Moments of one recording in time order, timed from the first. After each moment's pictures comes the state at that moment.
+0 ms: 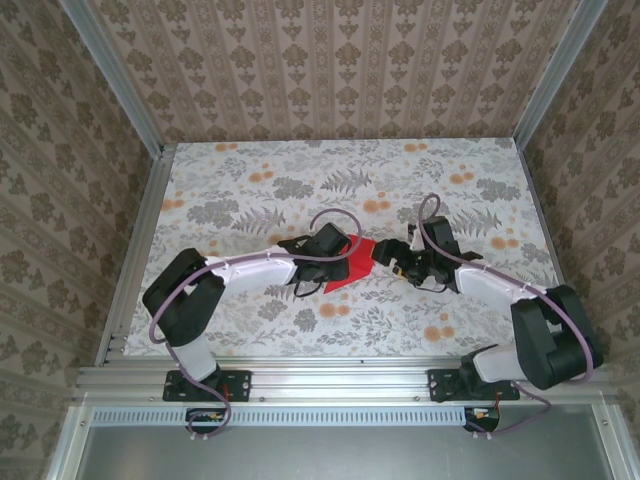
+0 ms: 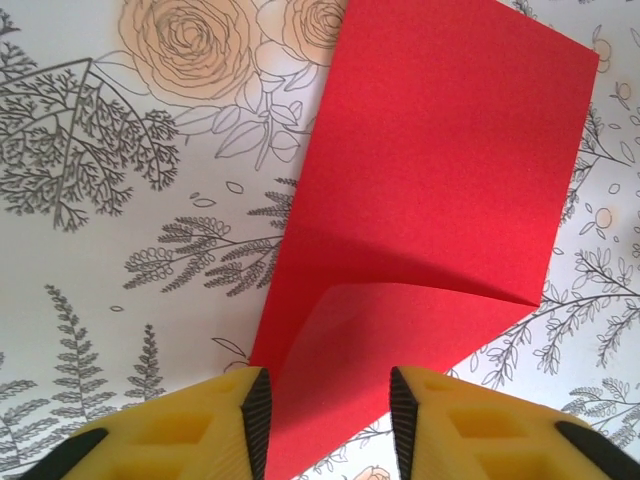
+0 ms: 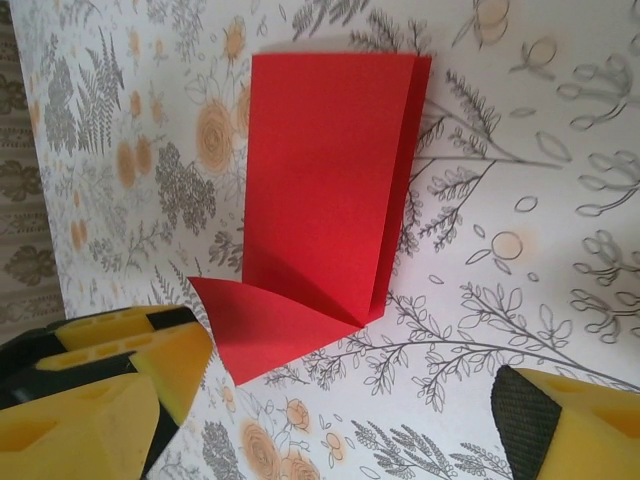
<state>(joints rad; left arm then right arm) -0.93 1.73 1.04 -0.35 -0.08 -0.82 0.29 1.38 0.60 -0.09 -0.48 0.79</state>
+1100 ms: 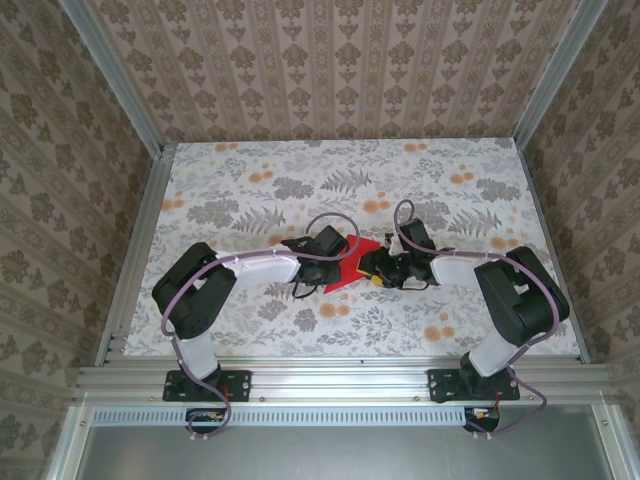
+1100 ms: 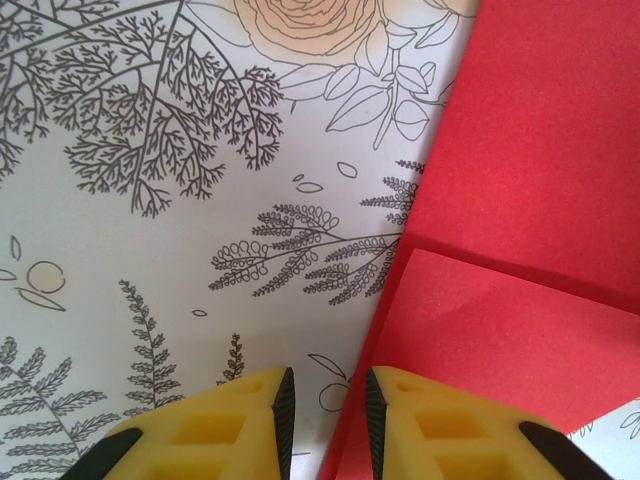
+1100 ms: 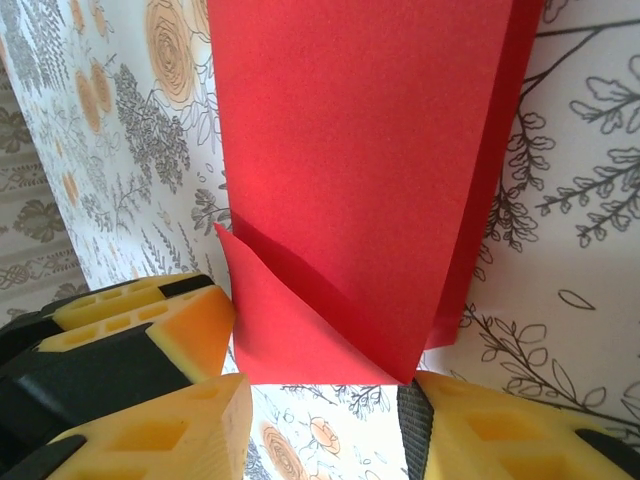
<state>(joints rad) -0.91 1.79 1.04 -0.39 -0.10 -0.82 0.38 1.64 0.67 0.04 -0.58 0.91</state>
